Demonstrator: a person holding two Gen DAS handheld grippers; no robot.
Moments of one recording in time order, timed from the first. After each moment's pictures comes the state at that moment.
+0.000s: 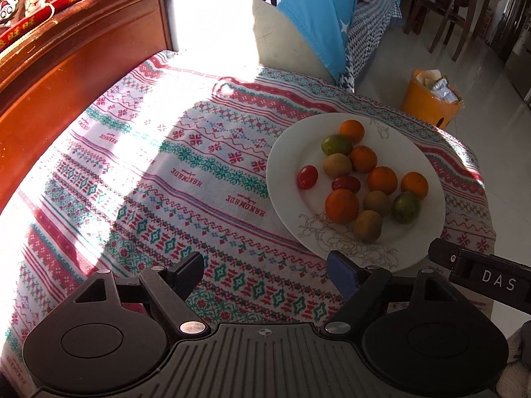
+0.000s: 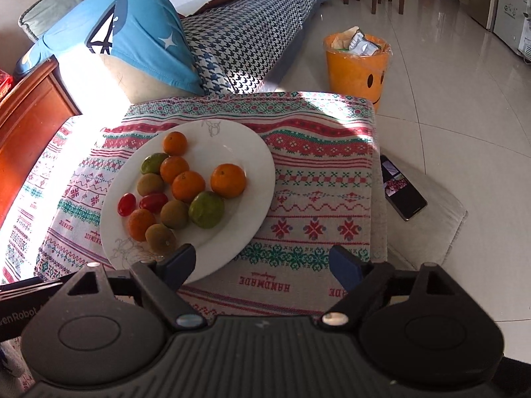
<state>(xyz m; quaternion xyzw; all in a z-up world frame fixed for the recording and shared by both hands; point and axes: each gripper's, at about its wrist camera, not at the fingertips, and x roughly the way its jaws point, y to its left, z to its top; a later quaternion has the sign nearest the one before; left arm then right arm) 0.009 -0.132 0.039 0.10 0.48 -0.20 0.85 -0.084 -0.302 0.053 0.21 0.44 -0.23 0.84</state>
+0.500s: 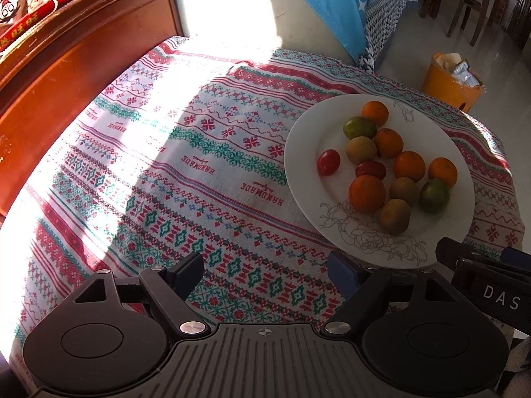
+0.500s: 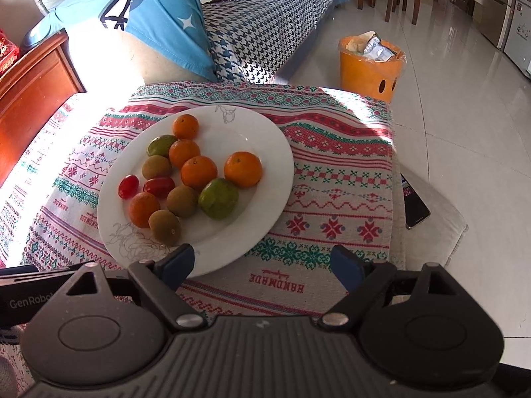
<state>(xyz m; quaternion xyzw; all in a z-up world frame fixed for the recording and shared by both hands) 0.016 -0.138 0.025 0.12 0.50 -0.17 0.84 -0.071 -0.287 0.043 0.17 0.45 -0.22 0.85</state>
